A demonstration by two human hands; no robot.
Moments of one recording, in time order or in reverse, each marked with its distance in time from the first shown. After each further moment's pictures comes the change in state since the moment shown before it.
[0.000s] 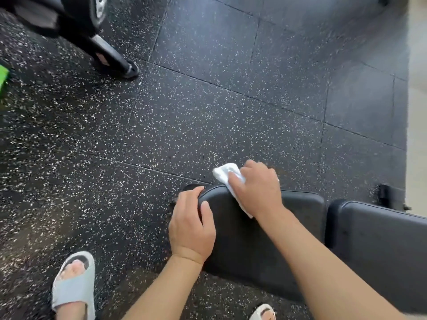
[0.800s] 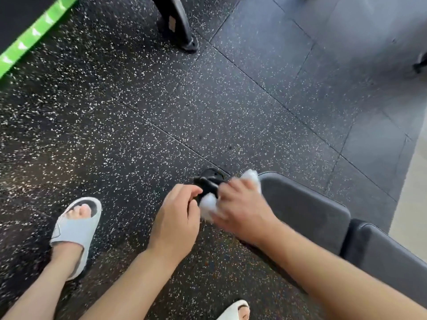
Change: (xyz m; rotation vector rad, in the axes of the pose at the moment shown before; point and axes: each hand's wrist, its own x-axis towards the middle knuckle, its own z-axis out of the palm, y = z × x) left_hand -0.061 -0.086 -0.112 -0.152 -0.050 -0.134; right_hand -0.080 -0.113 0.027 -0.217 -0.022 -0.978
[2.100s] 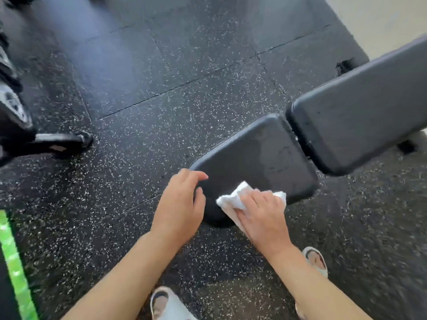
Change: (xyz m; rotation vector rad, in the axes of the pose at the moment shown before) left_hand 0.064 0.144 0.038 0.581 -0.624 0.737; right_hand -0.120 -0.089 0.031 0.114 0.471 1.376
